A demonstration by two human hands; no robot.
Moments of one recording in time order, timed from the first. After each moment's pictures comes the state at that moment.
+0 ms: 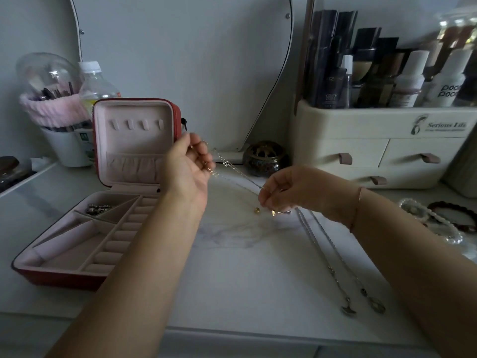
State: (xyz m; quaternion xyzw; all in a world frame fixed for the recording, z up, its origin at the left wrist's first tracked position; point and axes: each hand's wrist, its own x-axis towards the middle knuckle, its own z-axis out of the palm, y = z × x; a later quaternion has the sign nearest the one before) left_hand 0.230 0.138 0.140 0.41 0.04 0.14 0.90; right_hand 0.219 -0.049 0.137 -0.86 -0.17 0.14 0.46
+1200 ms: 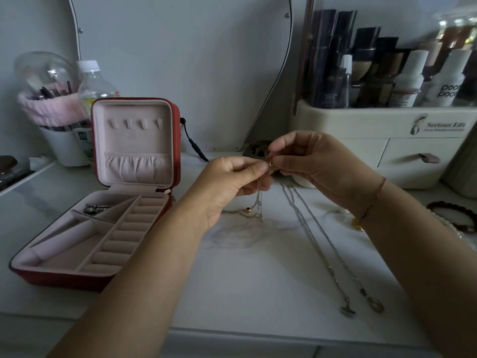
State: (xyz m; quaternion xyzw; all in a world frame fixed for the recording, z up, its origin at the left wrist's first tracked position) left_hand 0.211 0.115 0.129 0.73 -0.11 -0.02 0.67; right_hand 0.219 -0.057 0.155 -0.72 -0.19 0.02 0.67
